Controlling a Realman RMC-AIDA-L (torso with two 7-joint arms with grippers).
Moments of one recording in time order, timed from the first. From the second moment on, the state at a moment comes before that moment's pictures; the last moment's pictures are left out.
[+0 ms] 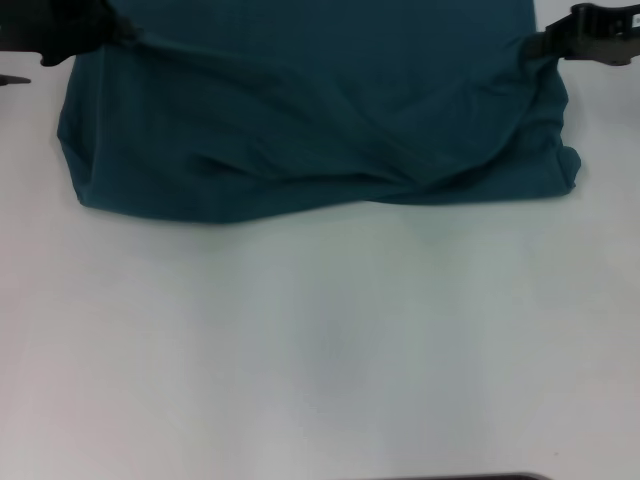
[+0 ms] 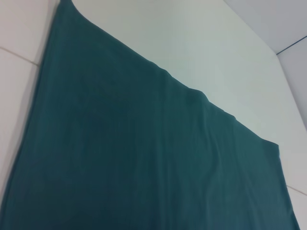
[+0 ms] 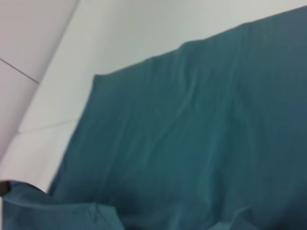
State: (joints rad) left arm -0.83 -1.96 -2.62 -0.61 -0.73 1.19 -2.59; right arm 0.73 1.90 -0.65 -0.66 -2.30 -1.35 2.43
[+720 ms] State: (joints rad) left arm -0.90 -1.96 -2.51 -0.61 -0.73 0.99 -2.56; right arm 0.84 1.88 -0.73 -0.65 -2.48 -1.08 2.46
